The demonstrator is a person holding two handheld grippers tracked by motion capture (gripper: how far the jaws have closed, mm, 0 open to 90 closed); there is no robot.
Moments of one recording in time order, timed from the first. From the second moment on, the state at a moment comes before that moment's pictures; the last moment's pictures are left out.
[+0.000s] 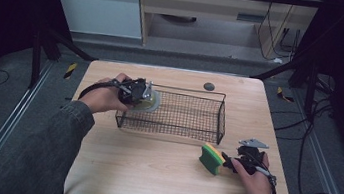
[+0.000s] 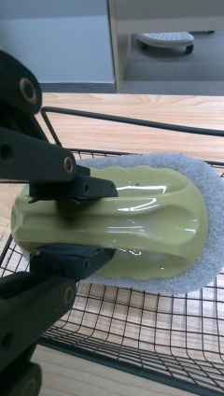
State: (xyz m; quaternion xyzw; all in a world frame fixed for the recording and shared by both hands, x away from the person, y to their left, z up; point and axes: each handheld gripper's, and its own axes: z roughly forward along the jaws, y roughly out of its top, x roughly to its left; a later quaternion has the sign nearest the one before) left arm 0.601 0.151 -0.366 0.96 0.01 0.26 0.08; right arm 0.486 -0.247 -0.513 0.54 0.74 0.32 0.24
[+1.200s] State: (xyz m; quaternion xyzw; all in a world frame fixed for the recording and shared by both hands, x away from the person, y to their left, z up) left arm 0.614 0.154 -0.399 0.97 0.04 0.21 0.06; right arm 0.486 -0.247 -0.513 0.54 0.74 0.32 0.23
